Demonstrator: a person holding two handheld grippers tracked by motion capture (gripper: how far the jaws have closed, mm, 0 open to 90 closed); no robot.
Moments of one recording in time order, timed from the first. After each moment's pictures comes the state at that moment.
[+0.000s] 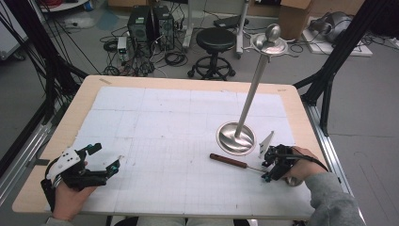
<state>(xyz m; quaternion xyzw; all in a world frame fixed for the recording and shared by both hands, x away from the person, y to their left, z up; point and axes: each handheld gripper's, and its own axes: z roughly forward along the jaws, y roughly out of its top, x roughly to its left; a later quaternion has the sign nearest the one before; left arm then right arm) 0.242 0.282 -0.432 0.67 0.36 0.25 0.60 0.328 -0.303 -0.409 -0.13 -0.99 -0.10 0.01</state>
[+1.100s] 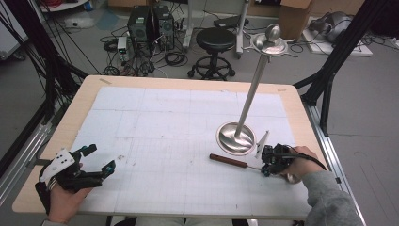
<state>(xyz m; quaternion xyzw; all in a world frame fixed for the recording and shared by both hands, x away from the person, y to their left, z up) 0.236 0.292 -0.431 0.66 0.37 0.25 0.60 0.327 -0.293 -0.406 -0.14 -0.99 -0.06 0.00</state>
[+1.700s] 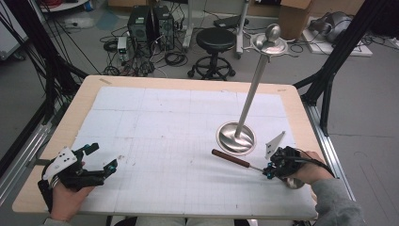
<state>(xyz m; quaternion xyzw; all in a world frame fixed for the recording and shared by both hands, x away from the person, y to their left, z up) 0.241 0.286 -0.430 0.66 0.37 0.25 0.60 0.311 -0.317 -0.395 -0.14 -0.98 -0.17 0.01</state>
